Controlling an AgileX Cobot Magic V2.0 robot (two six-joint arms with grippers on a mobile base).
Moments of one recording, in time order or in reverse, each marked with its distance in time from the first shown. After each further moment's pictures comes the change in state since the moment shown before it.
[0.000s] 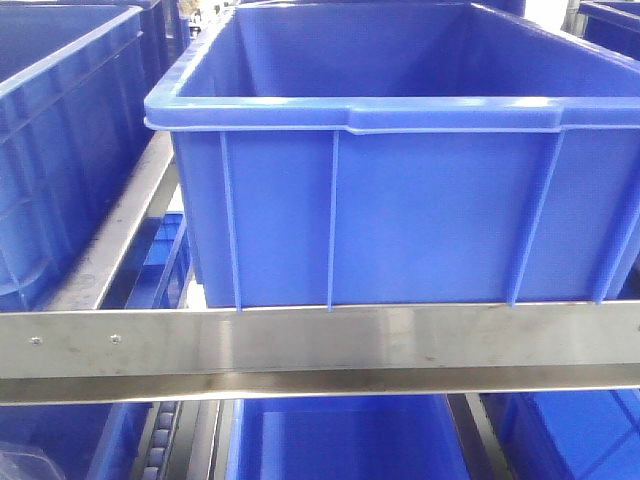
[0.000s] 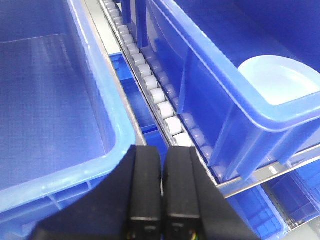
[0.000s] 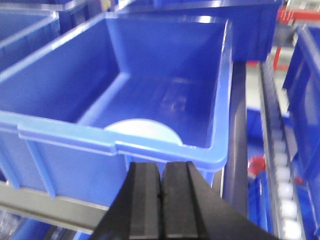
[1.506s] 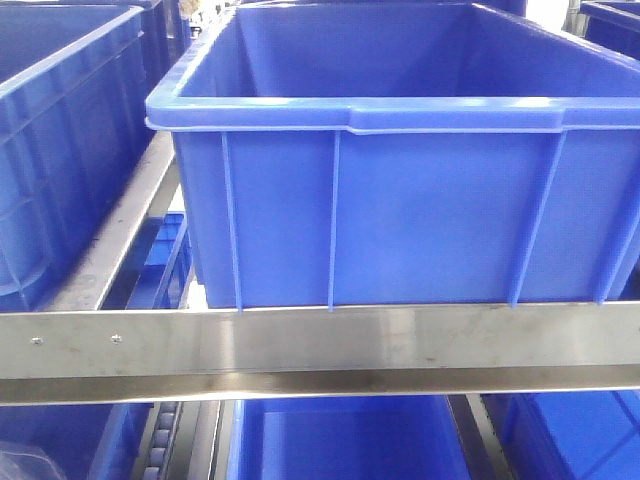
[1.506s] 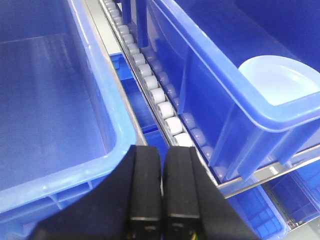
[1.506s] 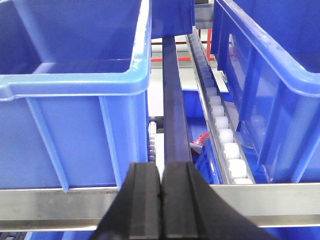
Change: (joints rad) left arm 0.000 0.000 0.000 0.000 0.000 0.000; right arm -0.212 -0.184 0.336 -0.056 -0.161 0.117
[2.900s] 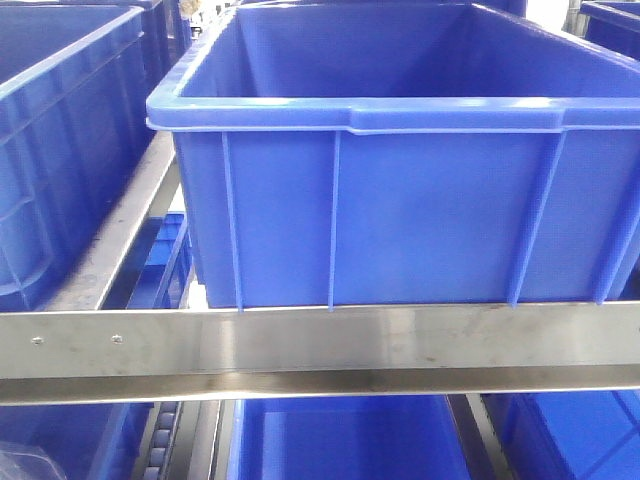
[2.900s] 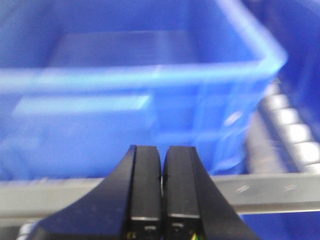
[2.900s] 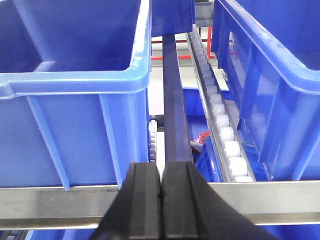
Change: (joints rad) left arm 0.436 -0.535 0.437 -0.244 -0.067 0.288; right arm 0.000 0.000 0.000 0.000 0.006 0.004
